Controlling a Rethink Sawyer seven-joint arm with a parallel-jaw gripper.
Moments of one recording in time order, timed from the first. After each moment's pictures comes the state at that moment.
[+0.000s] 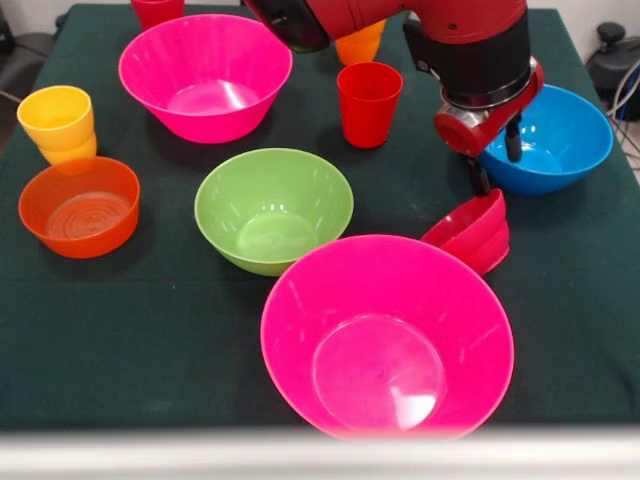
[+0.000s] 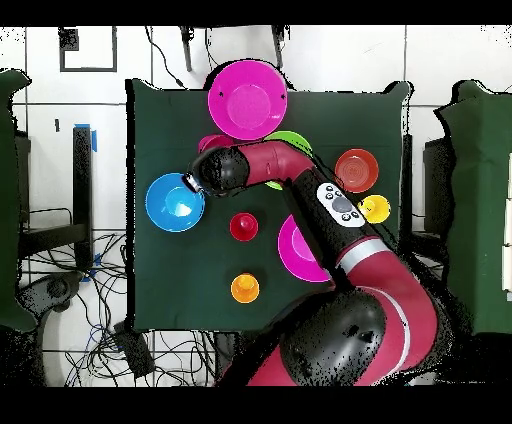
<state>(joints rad) -0.56 -0.33 0.74 1.46 -0.52 0.71 1.22</state>
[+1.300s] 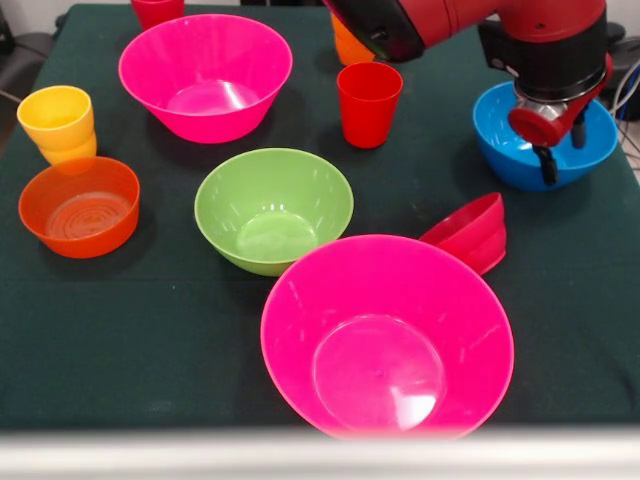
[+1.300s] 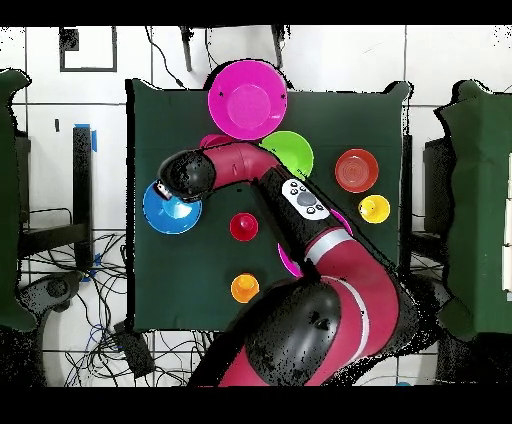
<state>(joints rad) -0.47 -0.31 0.76 1.46 -0.50 0.71 1.22</state>
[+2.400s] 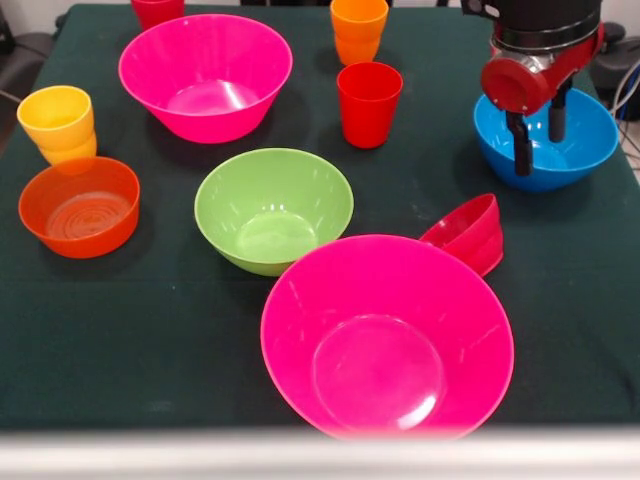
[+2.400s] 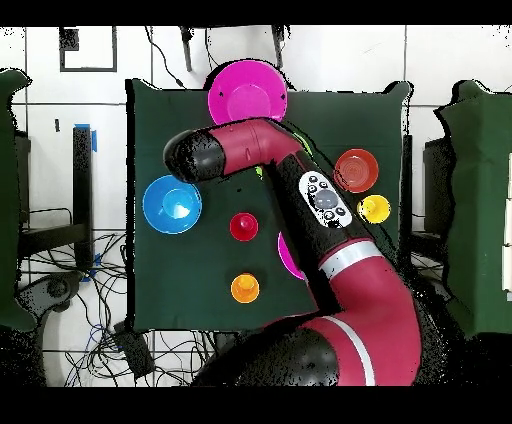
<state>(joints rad) -0.46 -0.51 0.69 1.44 -0.49 0.71 1.22</state>
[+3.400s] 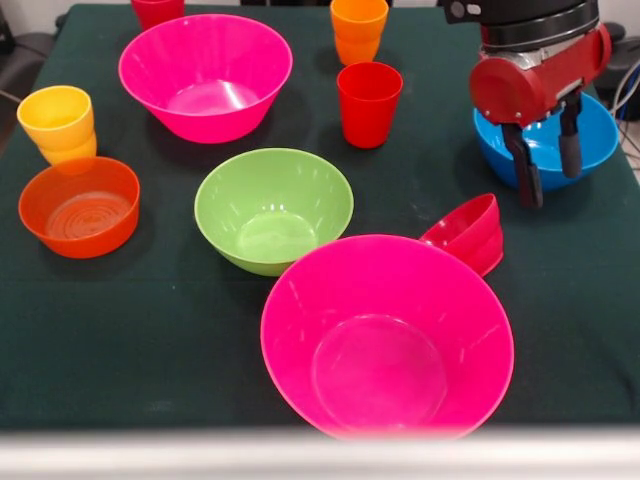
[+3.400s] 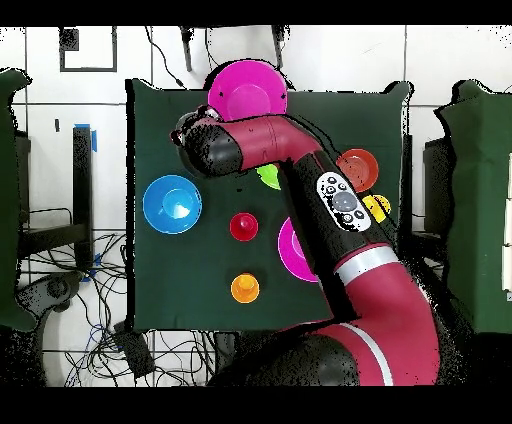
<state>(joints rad) -0.50 -0.52 0.69 1.44 -0.48 0.46 1.22</state>
